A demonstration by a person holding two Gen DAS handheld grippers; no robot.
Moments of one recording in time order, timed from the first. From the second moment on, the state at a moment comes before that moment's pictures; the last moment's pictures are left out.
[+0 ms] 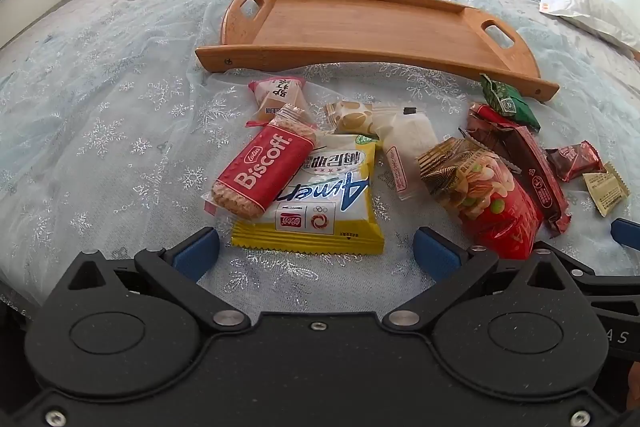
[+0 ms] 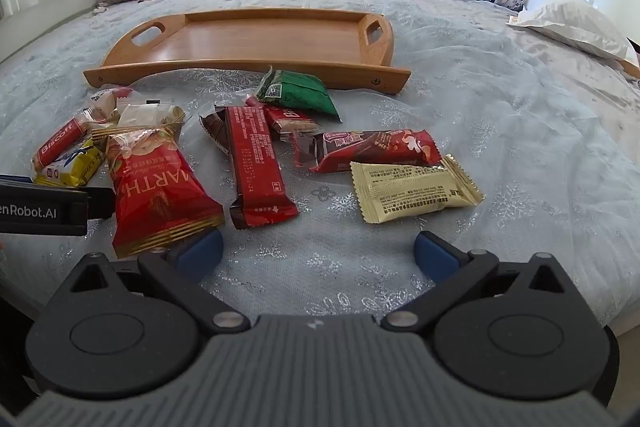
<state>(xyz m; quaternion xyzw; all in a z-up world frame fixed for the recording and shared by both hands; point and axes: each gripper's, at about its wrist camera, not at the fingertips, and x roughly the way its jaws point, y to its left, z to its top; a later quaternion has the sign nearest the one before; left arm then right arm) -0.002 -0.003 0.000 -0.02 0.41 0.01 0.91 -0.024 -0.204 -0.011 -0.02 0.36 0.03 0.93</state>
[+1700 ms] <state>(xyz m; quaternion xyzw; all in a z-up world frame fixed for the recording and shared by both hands) -0.002 -0.003 0.000 -0.02 0.41 0.01 0.91 -0.024 -0.203 -0.011 -0.02 0.36 0.03 0.93</state>
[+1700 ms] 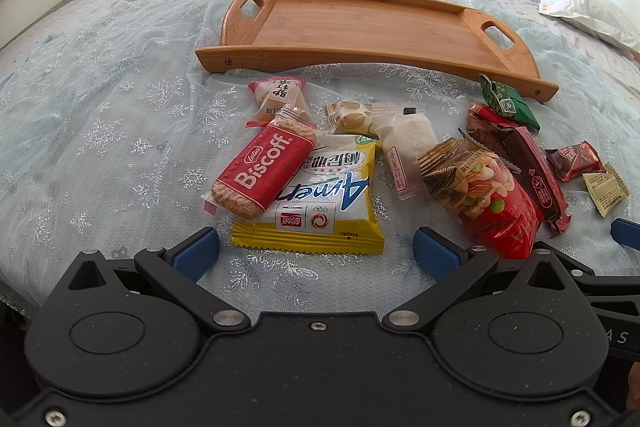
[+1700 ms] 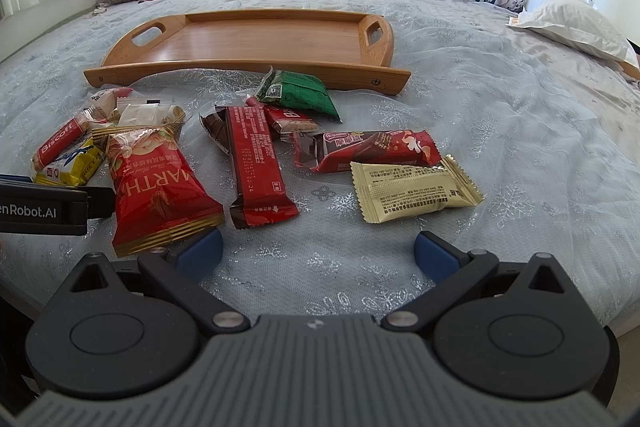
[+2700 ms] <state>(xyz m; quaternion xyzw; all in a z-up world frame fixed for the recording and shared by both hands) -0.006 0.008 0.000 -0.02 0.40 -0.01 0.92 -0.030 -0.209 -0.014 -0.02 0.35 0.04 0.94</state>
